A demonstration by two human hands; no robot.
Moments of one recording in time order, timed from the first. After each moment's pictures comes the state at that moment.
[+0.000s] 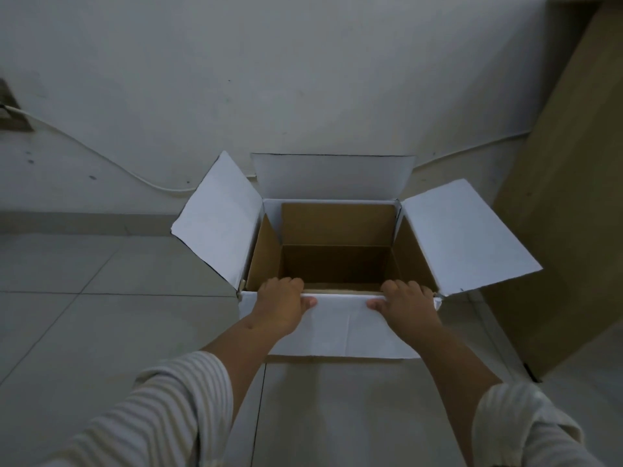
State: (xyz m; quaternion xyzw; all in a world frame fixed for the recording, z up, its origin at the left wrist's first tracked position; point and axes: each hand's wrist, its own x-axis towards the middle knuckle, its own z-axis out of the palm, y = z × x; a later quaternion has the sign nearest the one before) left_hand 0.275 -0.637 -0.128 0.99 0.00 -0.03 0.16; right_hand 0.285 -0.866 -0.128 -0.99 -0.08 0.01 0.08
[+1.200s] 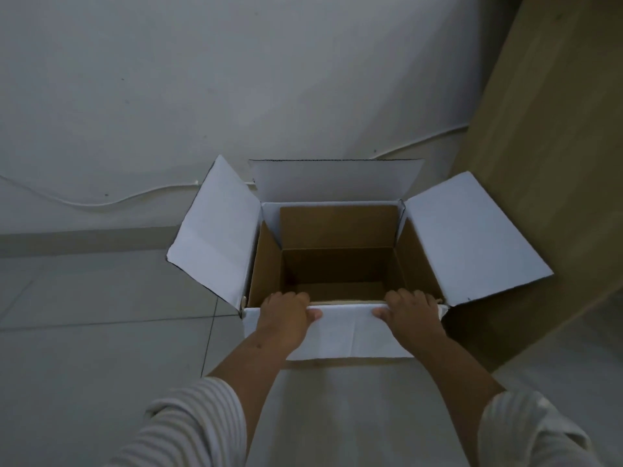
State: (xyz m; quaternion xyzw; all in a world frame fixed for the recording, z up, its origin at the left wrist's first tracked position) left_hand 0.342 -0.798 -0.114 0.99 -0.04 -0.11 0.12; right_hand 0.337 -1.023 -0.126 -1.00 -0.06 0.04 0.02
